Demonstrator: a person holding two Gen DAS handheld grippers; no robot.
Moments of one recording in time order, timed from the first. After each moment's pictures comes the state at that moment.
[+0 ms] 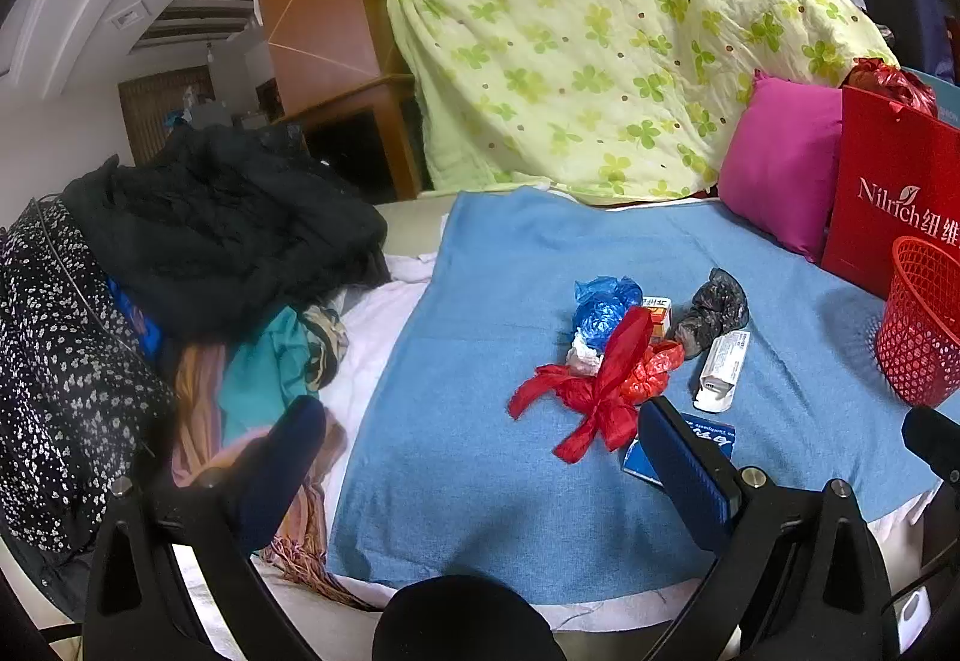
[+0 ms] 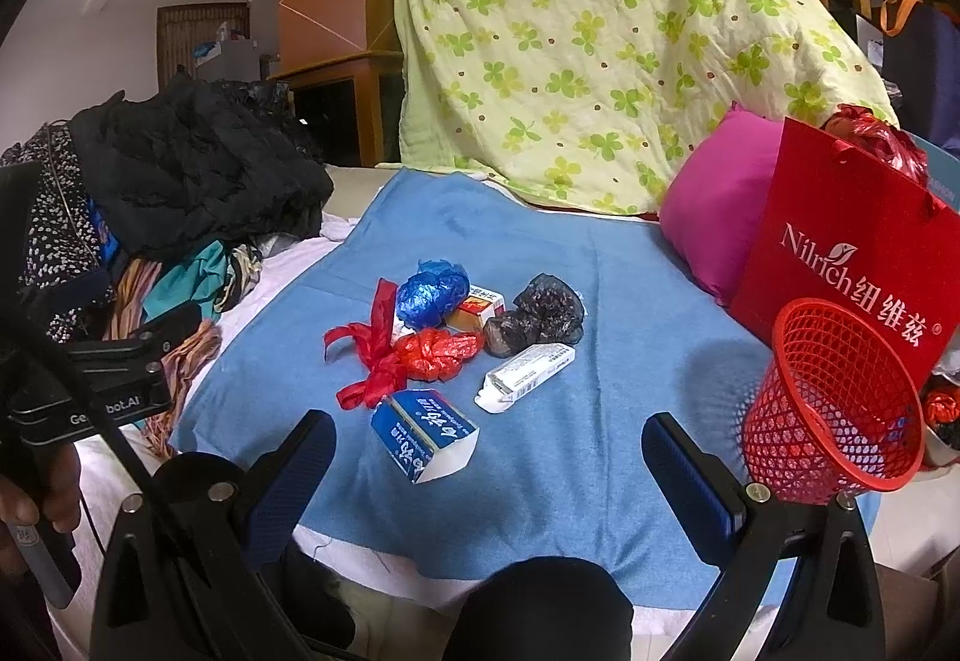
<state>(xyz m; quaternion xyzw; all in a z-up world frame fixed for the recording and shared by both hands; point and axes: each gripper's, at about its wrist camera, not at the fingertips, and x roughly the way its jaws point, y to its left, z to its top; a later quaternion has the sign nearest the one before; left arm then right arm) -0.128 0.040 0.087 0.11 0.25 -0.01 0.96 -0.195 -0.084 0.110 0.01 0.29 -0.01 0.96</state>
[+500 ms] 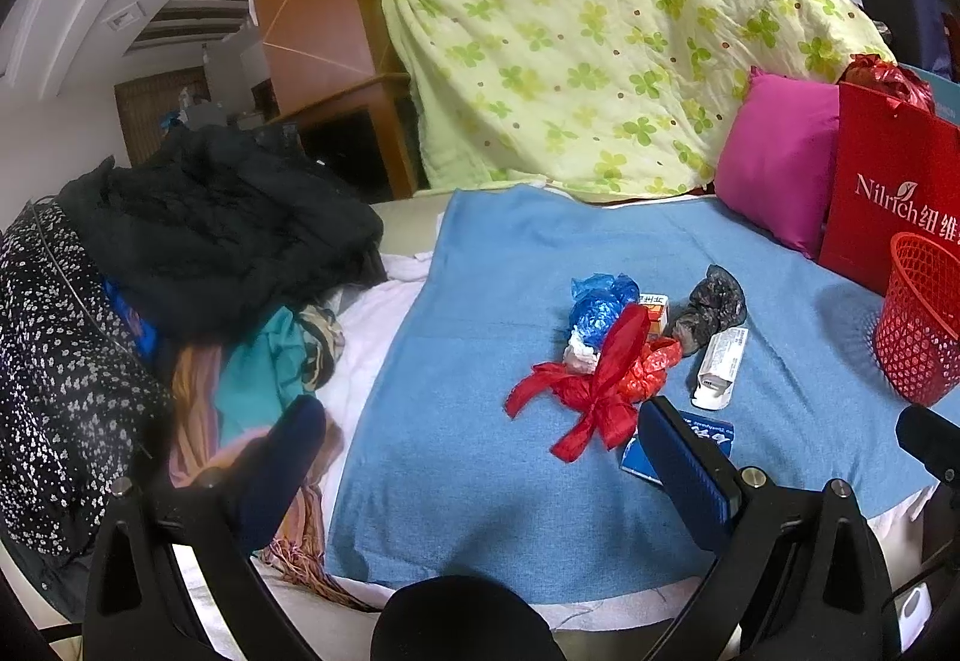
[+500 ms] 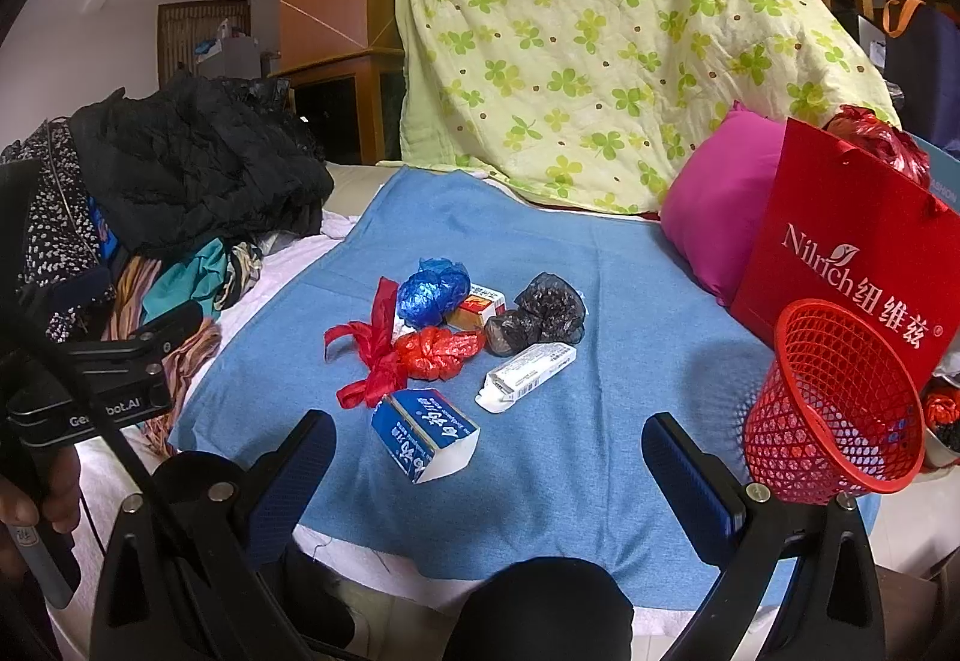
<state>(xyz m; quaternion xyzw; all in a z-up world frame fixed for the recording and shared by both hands) -0.126 0.040 0.085 0.11 0.26 -0.02 0.96 -0.193 -0.084 0.108 0.02 0.31 -0.01 0.95</state>
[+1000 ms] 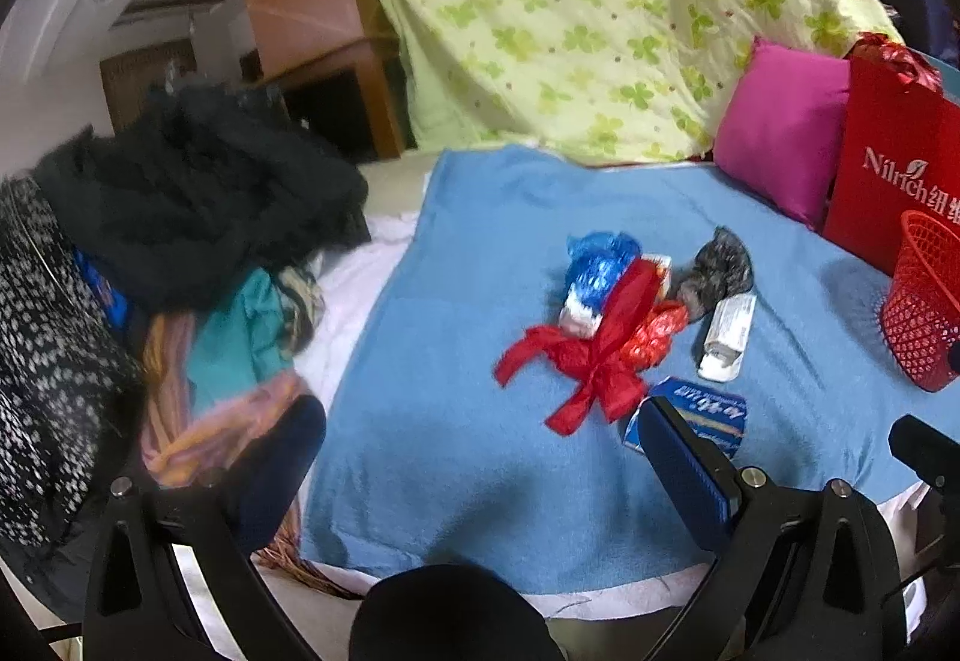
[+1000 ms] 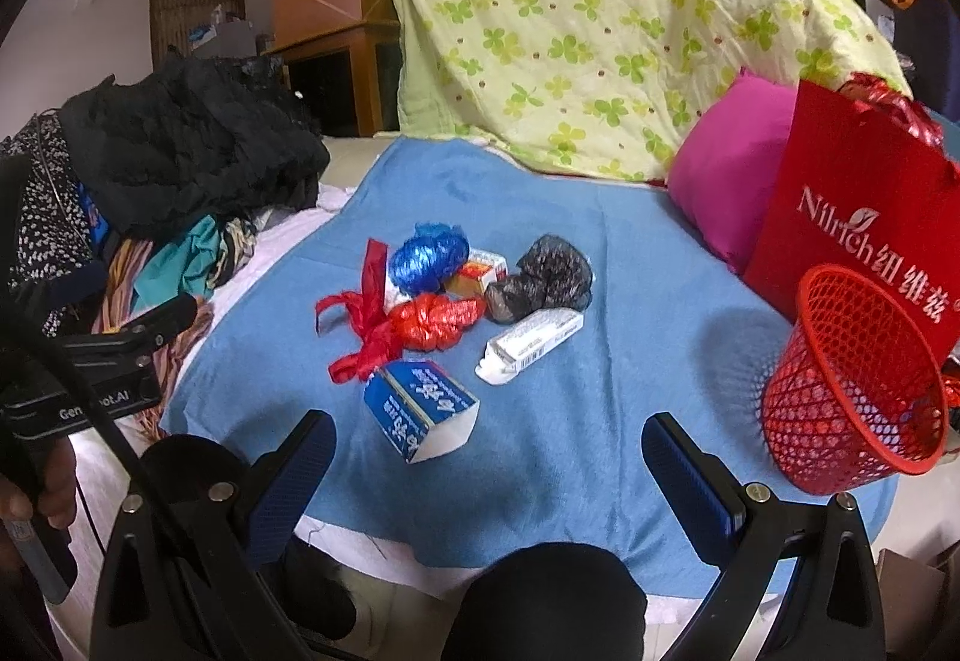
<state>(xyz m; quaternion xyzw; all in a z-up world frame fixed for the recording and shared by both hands) -0.097 0.049 0.052 0.10 0.31 -0.03 0.95 -0.168 -0.090 0.076 0.03 0.33 0.00 0.94</state>
